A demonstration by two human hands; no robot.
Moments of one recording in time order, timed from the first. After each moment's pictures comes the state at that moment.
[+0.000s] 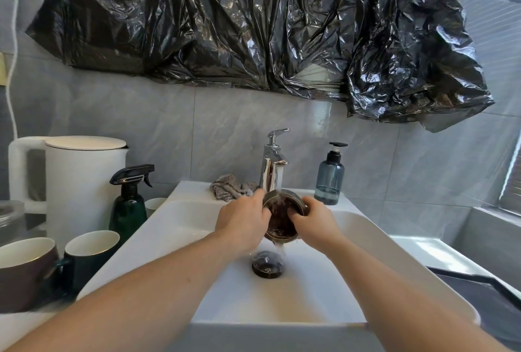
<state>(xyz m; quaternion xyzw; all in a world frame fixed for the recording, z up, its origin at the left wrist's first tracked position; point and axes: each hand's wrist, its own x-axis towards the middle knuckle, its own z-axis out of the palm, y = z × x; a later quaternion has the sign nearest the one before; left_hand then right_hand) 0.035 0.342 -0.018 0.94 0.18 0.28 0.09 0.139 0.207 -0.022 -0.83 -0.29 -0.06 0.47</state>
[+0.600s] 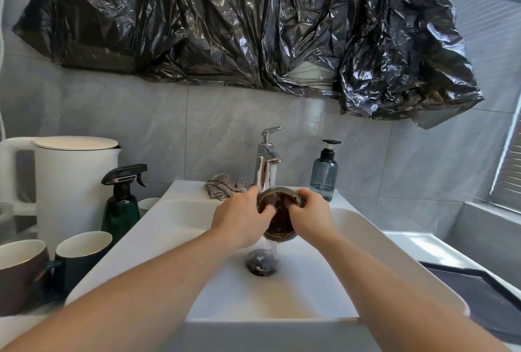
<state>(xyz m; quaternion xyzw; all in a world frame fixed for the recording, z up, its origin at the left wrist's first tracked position) 0.036 0.338 -0.015 0.92 0.18 0.30 0.18 0.136 0.208 -0.017 -0.81 -0.28 -0.09 0.51</state>
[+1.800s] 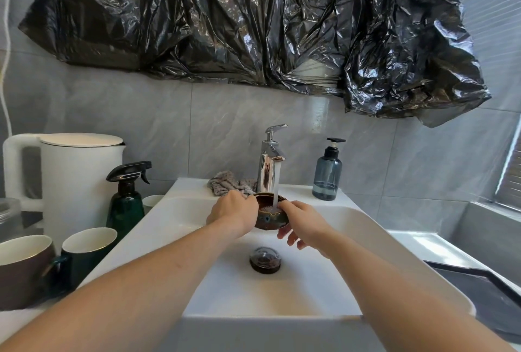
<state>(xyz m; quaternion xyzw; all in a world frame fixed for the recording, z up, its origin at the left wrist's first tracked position) 0.054 0.361 -0.021 0.84 0.35 0.26 0.31 0.120 0.210 -0.013 -0.84 -0.27 0.13 0.45</state>
